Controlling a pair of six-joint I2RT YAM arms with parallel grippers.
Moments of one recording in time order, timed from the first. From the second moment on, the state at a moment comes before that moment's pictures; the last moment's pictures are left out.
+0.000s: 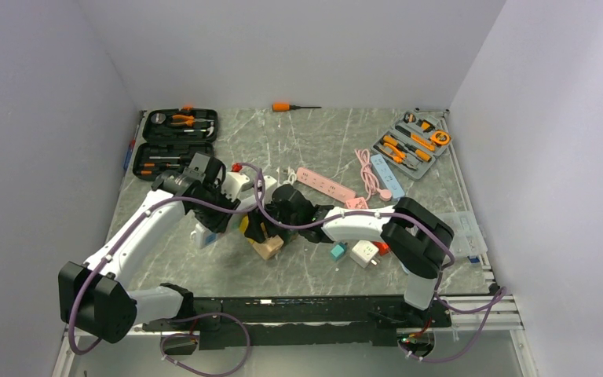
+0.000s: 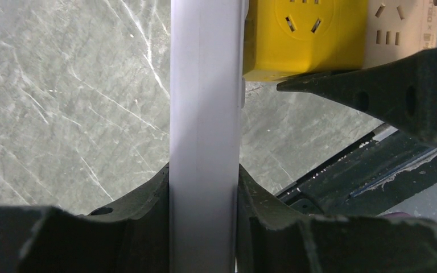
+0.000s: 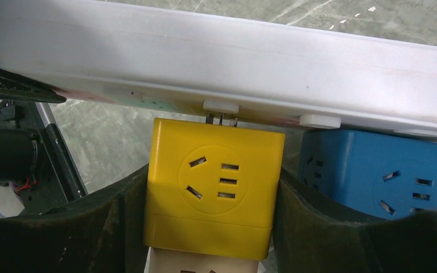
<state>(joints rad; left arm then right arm) -0.37 1.22 1.05 -1.04 0.16 0.32 1.01 1.80 1.02 0.26 -0.17 0.37</state>
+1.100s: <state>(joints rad) -0.36 1.28 1.09 -0.88 -0.08 0.33 1.07 1.52 0.80 -0.02 -0.03 0.29</state>
